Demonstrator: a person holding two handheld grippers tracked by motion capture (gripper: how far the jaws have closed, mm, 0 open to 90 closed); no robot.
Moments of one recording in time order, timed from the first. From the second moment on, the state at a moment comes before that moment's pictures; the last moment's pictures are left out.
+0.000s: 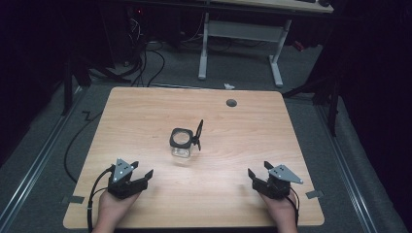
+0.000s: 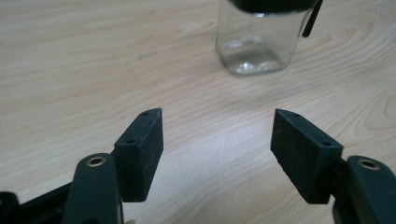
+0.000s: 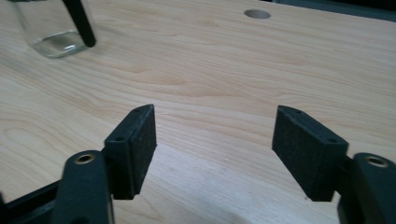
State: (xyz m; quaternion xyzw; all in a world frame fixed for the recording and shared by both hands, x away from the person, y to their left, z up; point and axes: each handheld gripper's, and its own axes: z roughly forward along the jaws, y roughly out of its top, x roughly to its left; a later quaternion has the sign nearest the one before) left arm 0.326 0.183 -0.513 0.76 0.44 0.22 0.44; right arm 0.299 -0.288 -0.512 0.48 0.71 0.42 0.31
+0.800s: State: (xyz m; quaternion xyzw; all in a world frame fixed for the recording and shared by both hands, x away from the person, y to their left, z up) left arm 0.351 0.179 -0.510 0.74 0.47 0.23 0.43; right arm 0.303 -0.263 -0.511 0.45 0.73 0.44 0.28
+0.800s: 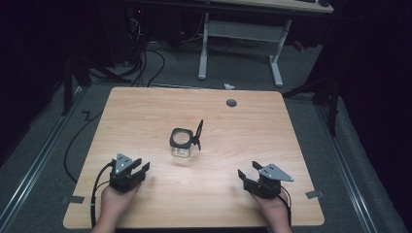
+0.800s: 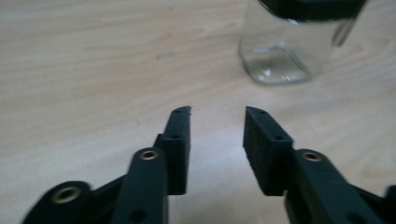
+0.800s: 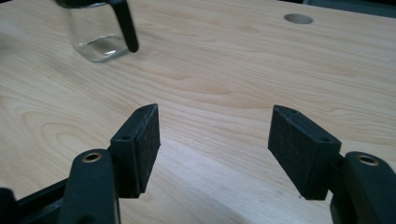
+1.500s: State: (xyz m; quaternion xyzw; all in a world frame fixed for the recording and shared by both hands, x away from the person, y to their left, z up) left arm 0.493 0.102 -0.505 0.78 0.42 0.21 0.41; right arm 0.299 -0.248 -0.515 0.40 0.76 0.44 0.24
